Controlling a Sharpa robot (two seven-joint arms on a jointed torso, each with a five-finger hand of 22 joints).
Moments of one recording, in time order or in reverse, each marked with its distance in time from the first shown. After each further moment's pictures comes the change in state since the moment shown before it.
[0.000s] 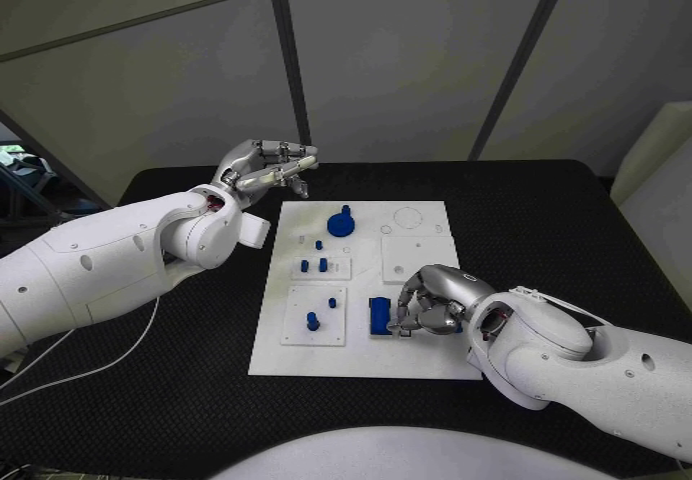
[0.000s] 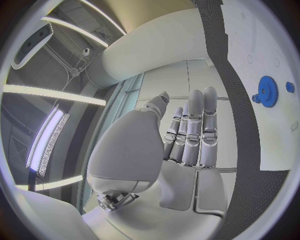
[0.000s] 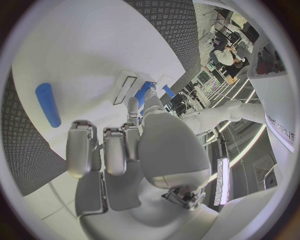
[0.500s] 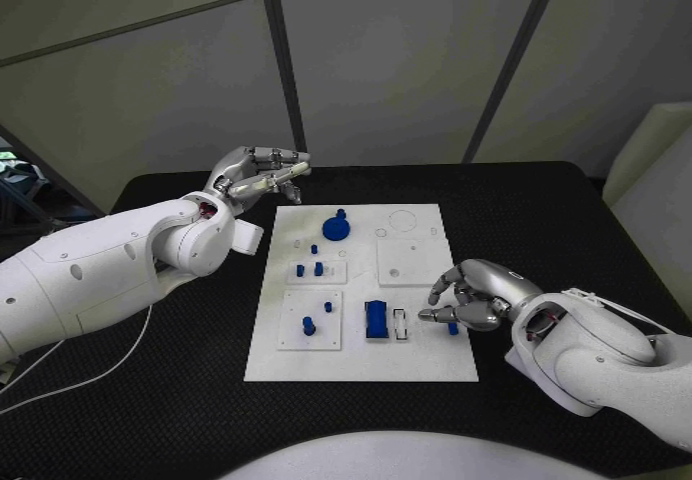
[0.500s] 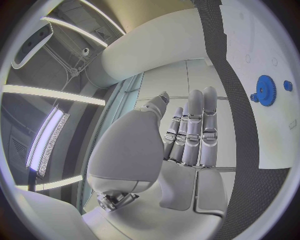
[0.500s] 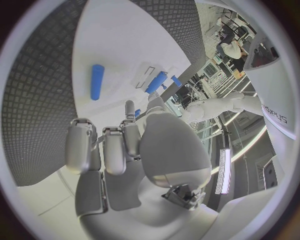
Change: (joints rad) left arm -0.004 -0.007 0.000 0.002 0.000 0.000 -0.001; left_hand 0.000 0.000 0.000 0.000 0.000 0.000 0.000 0.000 0.000 0.000 0.000 0.000 0.000 0.000 0.000 0.000 0.000 0.000 0.000 0.000 0.000 0.000; right arm 0.001 -0.182 0.015 0.068 0.041 -0.073 0.045; right_hand -0.049 -0.001 -0.057 0.071 0.132 -0.081 0.052 -0.131 -0.056 -0.044 0.044 -0.093 0.031 -0.001 0.026 -0.023 0.000 0.000 -0.024 0.025 -0.028 0.000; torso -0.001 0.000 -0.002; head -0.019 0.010
